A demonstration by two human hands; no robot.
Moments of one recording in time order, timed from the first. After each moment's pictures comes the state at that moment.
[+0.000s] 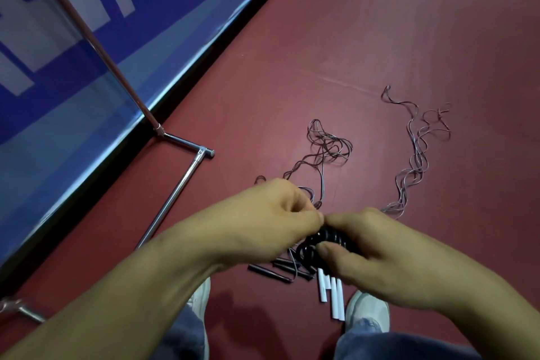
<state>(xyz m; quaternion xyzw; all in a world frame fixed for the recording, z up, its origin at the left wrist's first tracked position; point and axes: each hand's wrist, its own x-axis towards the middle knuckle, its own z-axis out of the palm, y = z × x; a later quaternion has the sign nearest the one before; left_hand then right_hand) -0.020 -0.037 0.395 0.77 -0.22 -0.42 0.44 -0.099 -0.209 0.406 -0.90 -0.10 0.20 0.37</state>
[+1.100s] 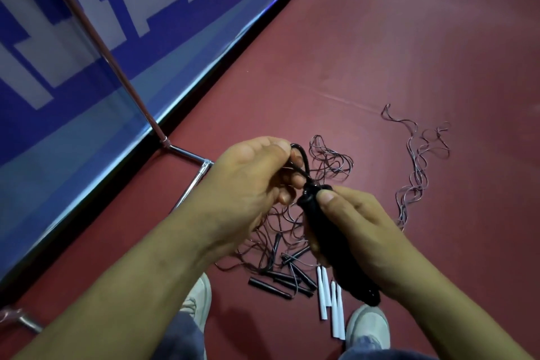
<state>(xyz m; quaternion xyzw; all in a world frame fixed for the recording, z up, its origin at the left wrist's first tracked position) 0.001 -0.033 0.418 0.56 -0.06 -0.26 0.78 -0.075 -0.188 0.394 -0.69 0.05 0.11 0.71</state>
